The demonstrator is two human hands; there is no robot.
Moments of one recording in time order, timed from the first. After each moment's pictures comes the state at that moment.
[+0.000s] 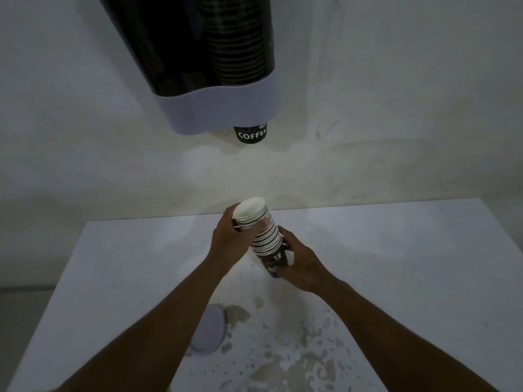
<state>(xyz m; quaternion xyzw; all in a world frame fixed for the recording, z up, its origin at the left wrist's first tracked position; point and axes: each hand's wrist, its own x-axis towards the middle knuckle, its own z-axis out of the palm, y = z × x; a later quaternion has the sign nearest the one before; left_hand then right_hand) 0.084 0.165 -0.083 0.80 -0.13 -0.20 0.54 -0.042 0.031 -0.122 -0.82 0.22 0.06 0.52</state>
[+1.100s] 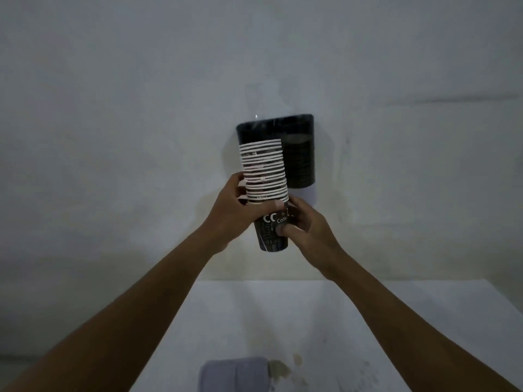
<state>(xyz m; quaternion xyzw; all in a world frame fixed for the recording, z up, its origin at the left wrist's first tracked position) 0.056 0.274 0.201 0.73 -0.31 -0.07 0.61 -0.040 0.129 0.149 -0.76 -0.01 -0.24 0.61</state>
